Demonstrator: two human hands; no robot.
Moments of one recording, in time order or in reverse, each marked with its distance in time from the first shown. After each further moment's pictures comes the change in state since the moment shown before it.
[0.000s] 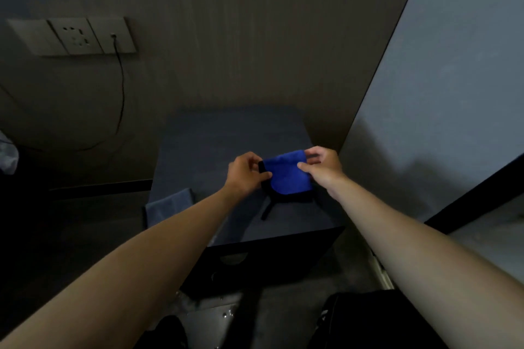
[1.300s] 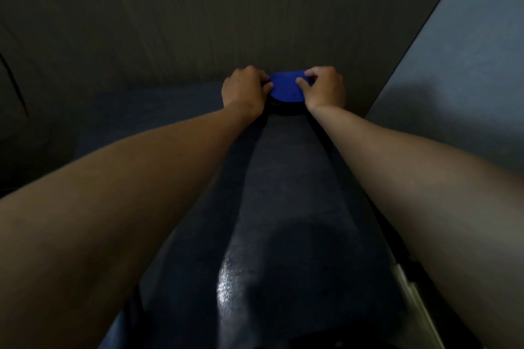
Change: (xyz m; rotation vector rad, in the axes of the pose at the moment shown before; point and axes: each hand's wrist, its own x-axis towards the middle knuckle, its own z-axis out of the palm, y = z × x) left_hand 0.261 0.016 0.047 0.742 0.194 0.376; right_hand 0.264 -0.009 0.055 -0.438 0.382 -0.209
